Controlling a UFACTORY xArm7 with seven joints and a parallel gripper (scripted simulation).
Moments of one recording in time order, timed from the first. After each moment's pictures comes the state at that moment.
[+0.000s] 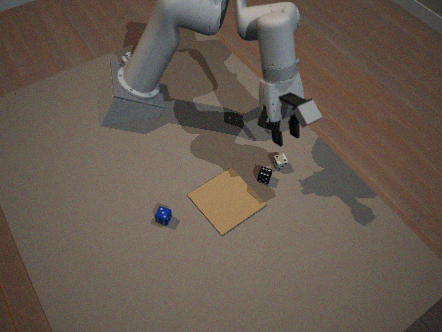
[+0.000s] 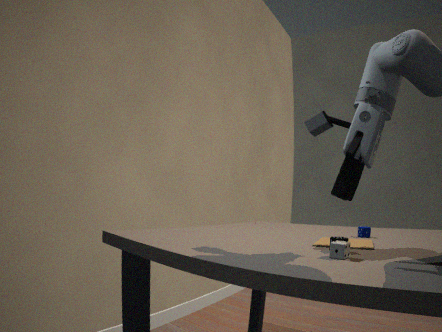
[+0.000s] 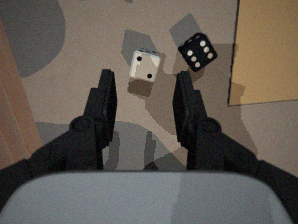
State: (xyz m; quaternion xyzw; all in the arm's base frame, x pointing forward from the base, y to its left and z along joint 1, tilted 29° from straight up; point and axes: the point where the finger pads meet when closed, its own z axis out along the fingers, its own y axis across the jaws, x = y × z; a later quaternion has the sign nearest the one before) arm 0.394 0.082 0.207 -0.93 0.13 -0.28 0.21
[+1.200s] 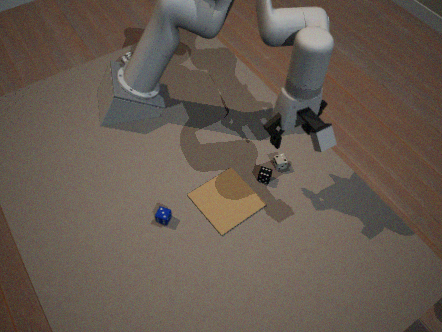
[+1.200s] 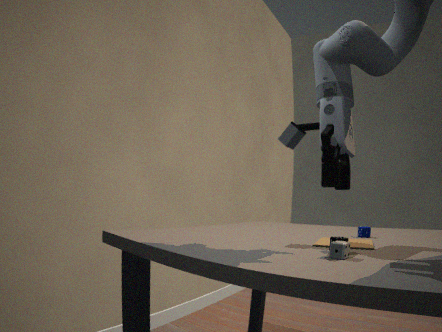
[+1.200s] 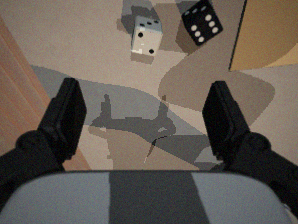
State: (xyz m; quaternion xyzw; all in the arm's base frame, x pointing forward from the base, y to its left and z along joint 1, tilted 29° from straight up) arm 0.408 0.077 0.218 -0.96 0.10 -0.09 0.23
